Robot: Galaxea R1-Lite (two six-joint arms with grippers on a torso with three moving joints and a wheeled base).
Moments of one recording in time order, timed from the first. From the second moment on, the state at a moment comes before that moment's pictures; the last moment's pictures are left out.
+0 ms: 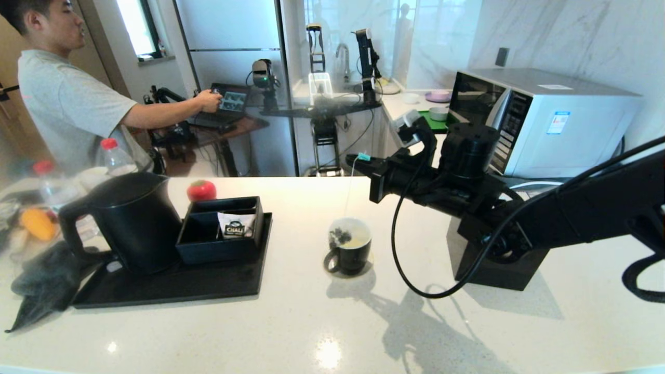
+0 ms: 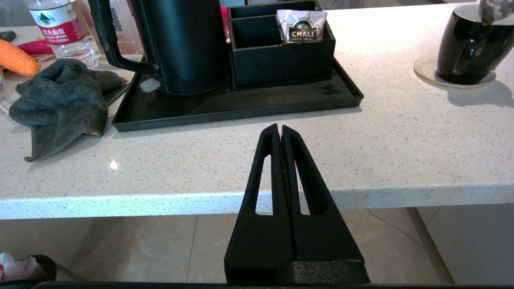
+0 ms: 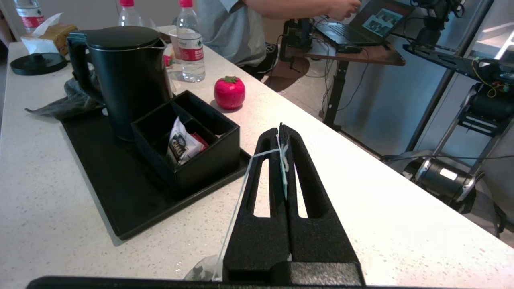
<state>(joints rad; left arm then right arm) 0.00 0.00 0.00 0.01 -0.01 0.03 0.53 2.08 -1.25 -0.96 0.41 -0.04</state>
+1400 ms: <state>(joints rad) 0.00 0.00 0.00 0.01 -0.01 0.03 0.54 2.13 -1.04 -1.08 0.41 -0.05</state>
